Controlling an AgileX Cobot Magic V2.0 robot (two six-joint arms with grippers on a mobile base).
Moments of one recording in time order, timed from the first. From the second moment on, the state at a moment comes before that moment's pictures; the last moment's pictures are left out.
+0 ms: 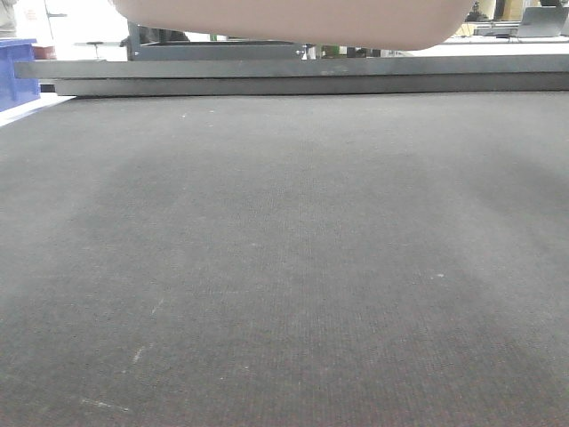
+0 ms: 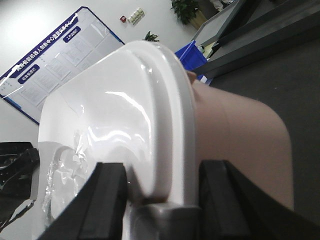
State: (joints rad) left arm 0.02 1.46 -1.33 -1.68 1.04 0.95; right arm -0.19 1.35 -1.16 1.66 1.00 -0.92
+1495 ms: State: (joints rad) left arm 0.01 1.46 -1.33 -1.67 1.05 0.95; right arm -0.19 1.35 -1.16 1.68 0.93 -0.92
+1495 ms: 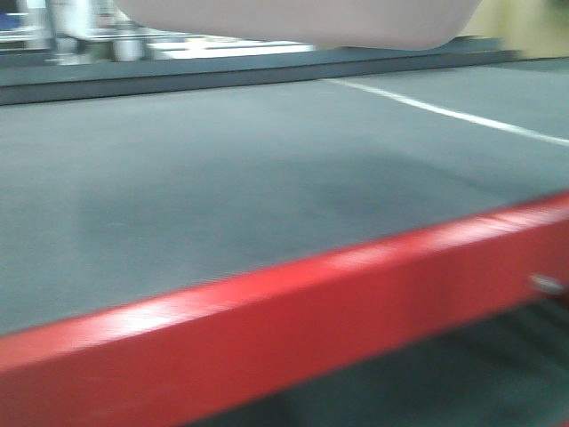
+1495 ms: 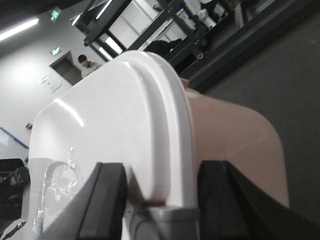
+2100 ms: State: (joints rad) left arm 0.01 1.46 -1.33 -1.67 1.05 0.95; right arm -0.19 1.35 -1.16 1.69 0.93 -0.92
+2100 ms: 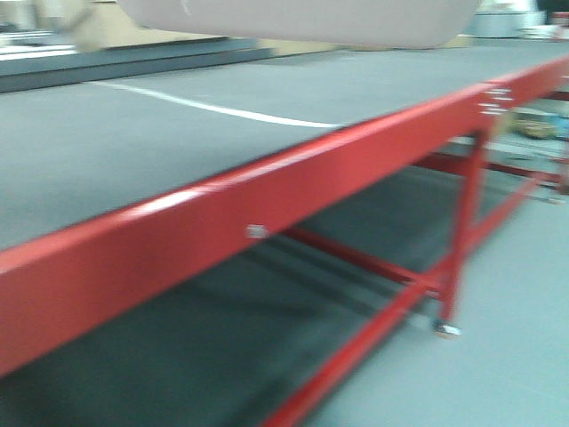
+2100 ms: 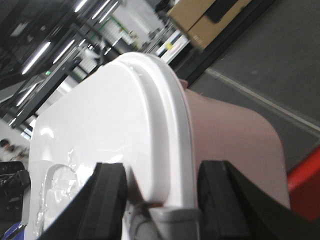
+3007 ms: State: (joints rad) left arm 0.01 1.46 -1.33 -1.67 1.05 0.95; right arm -0.19 1.35 -1.16 1.69 0.93 -0.92
